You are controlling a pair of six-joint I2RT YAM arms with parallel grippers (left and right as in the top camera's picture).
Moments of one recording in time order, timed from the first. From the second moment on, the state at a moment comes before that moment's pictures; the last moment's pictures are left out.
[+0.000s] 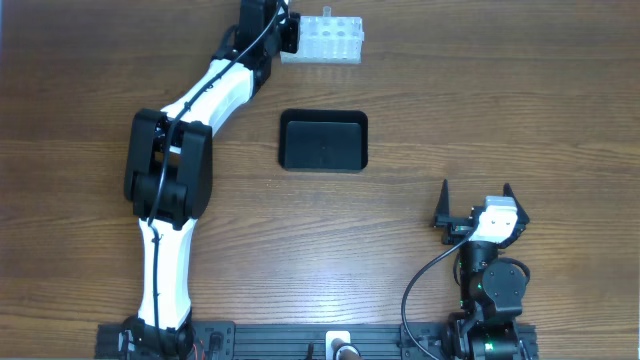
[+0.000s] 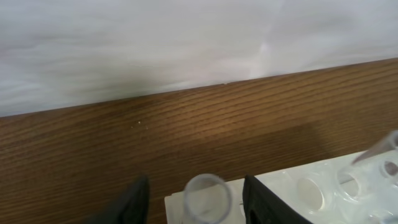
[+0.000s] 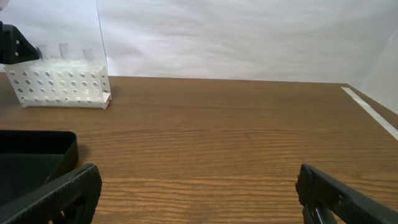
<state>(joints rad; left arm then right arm) -0.30 2.34 1.78 0.03 -0.03 -0.07 0.04 0.01 0.01 -0.06 0.14 -0.06</state>
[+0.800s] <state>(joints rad) -0.30 2.34 1.78 0.07 -0.03 -0.07 0.04 0.01 0.01 -0.06 0.14 -0.06</state>
